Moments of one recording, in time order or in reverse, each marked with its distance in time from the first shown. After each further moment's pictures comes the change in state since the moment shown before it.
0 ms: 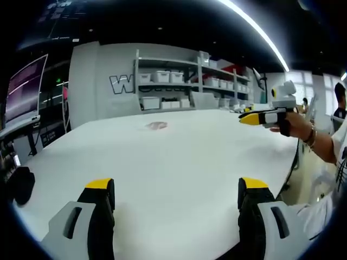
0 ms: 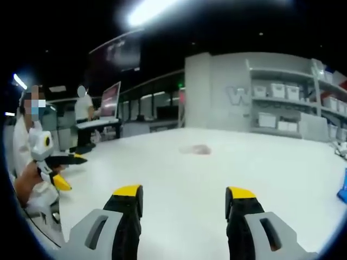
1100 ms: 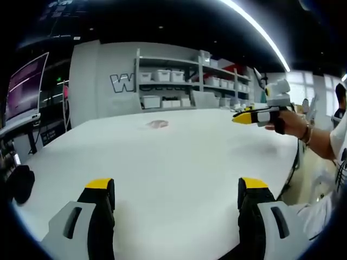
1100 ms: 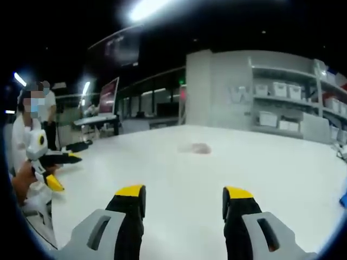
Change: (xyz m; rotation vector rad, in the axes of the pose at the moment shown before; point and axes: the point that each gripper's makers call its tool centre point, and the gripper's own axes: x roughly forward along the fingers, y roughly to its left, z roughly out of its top) left arm 0.001 0.003 -0.002 -0.006 0.007 0.002; right arm 0.025 -0.009 0.002 -0.016 0.028 0.003
